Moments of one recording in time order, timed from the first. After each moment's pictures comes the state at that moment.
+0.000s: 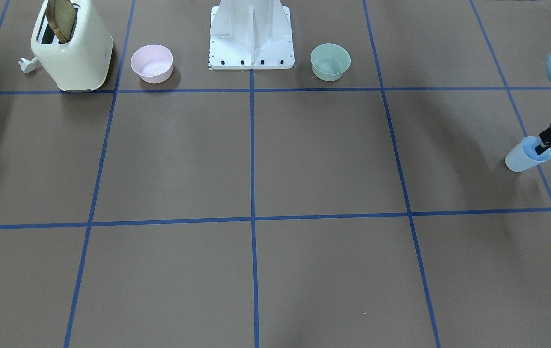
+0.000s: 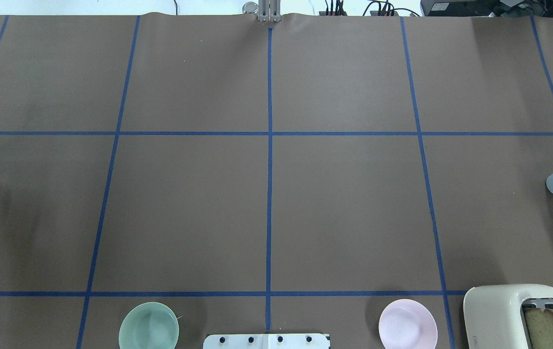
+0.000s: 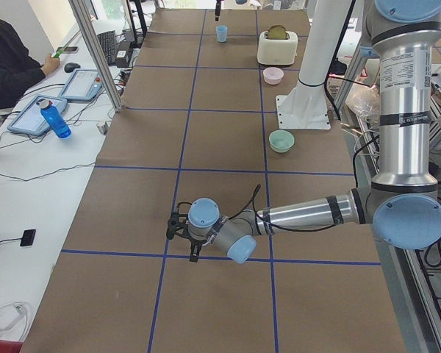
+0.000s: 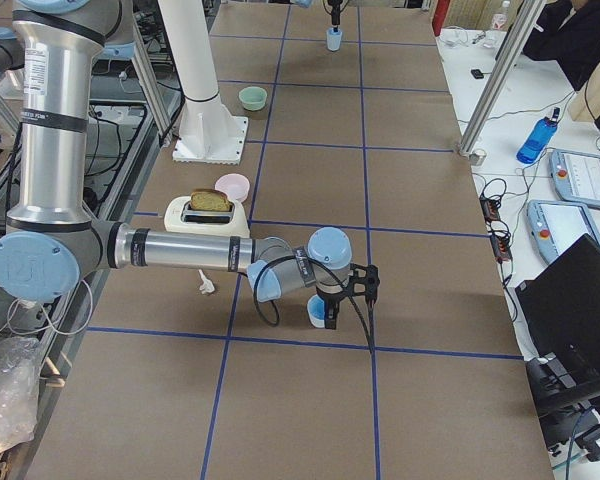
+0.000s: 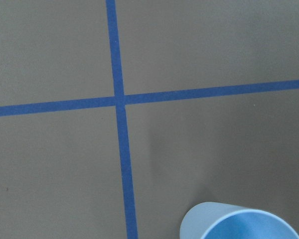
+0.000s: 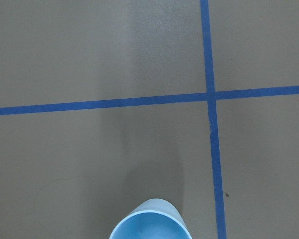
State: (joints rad) left arm -1.28 -1.48 -1.36 -2.43 -2.33 -0.47; right arm 1.39 -1.69 1.61 -1.14 2.37 0.45
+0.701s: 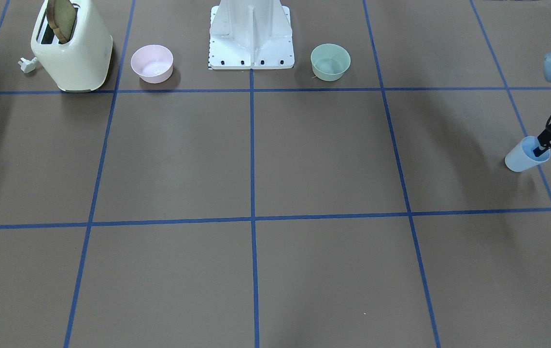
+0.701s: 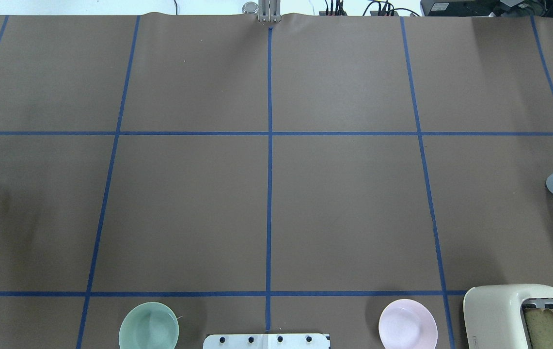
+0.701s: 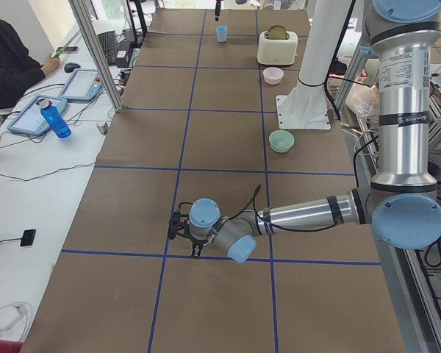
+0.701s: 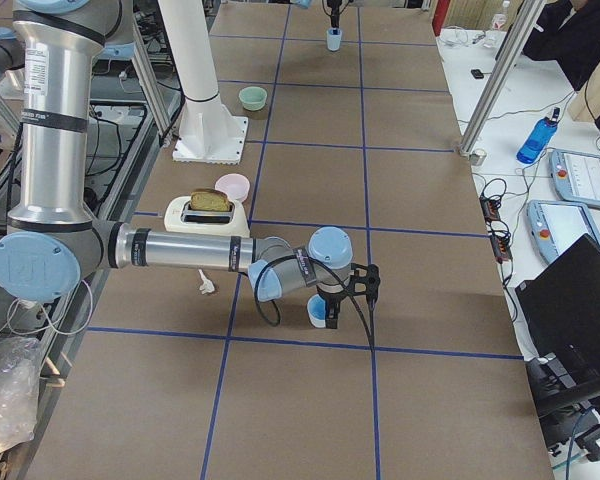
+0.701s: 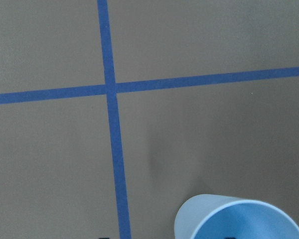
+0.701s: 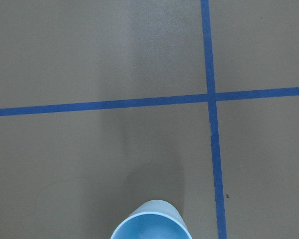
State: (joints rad) left arm -1.27 -1.48 -1.36 -2.43 -2.33 -0.48; right arm 1.39 -1.69 1.61 -1.14 2.37 0.45
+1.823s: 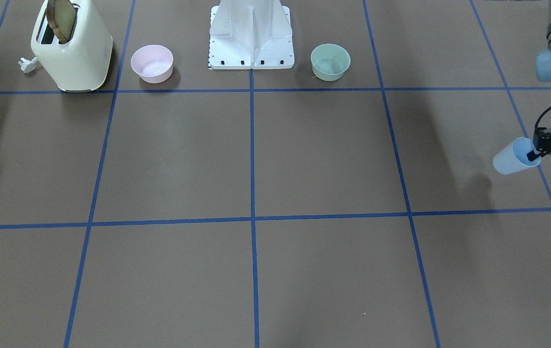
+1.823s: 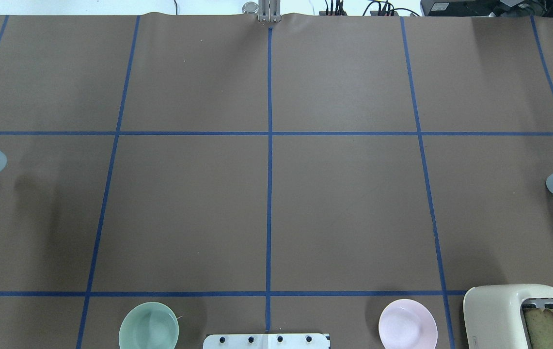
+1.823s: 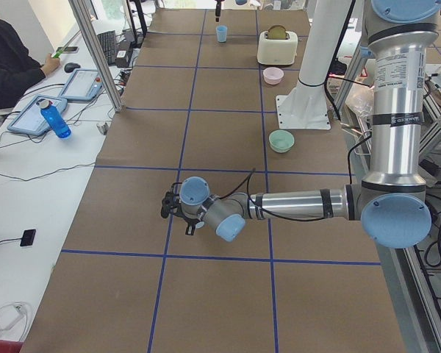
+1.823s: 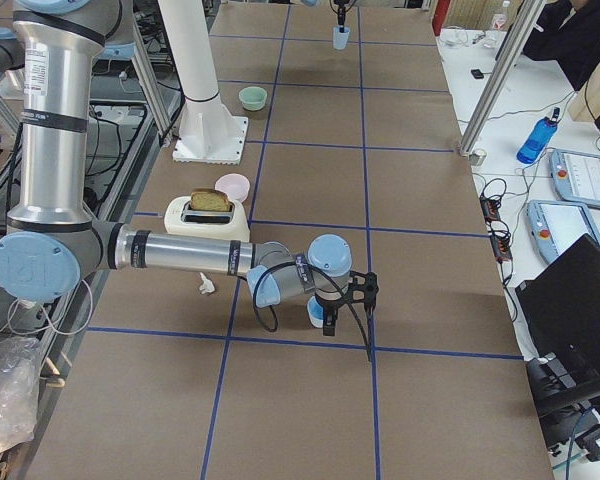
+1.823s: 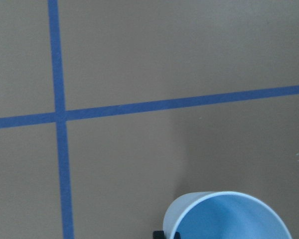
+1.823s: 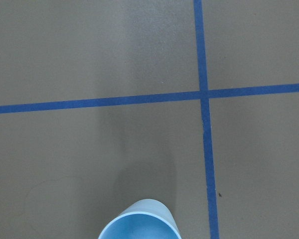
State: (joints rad) left arm -1.25 -1.54 -1.59 -2.15 -2.39 -0.53; right arm 1.38 -1.69 1.58 -1.14 2.36 0.43
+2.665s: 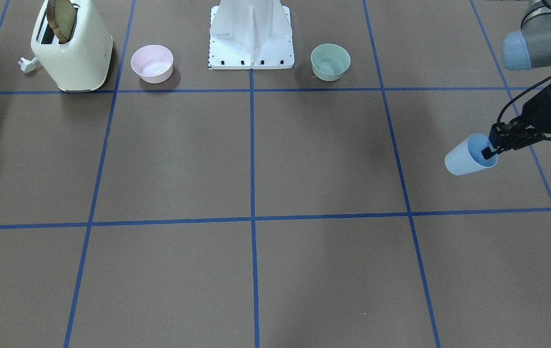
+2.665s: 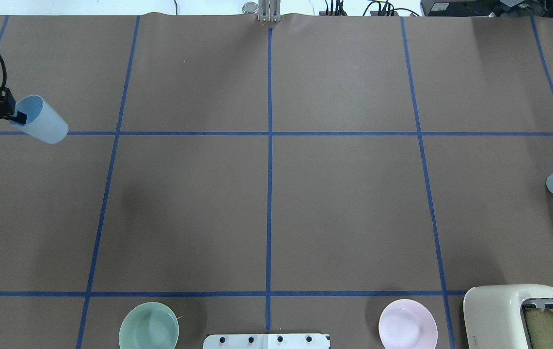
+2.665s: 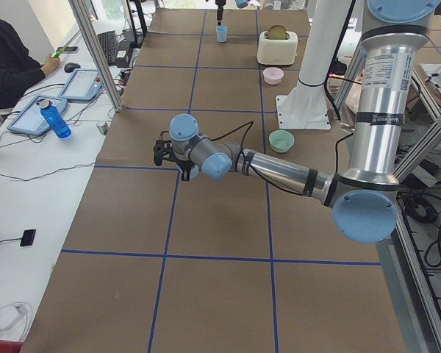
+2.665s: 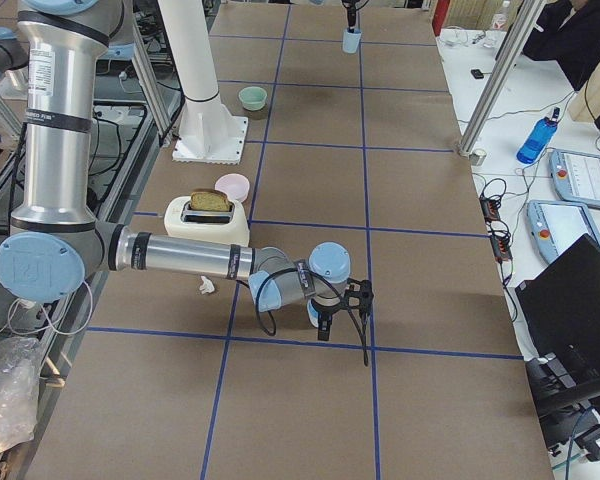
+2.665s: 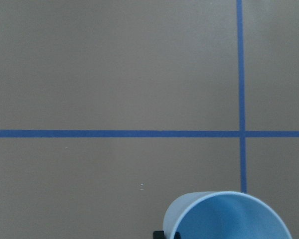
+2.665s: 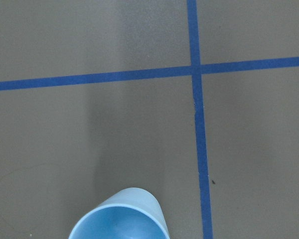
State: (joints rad) left arm -1.16 -1.71 -1.76 -1.98 -2.41 -0.89; right arm 1.34 -1.69 1.54 -1.14 2.35 0.44
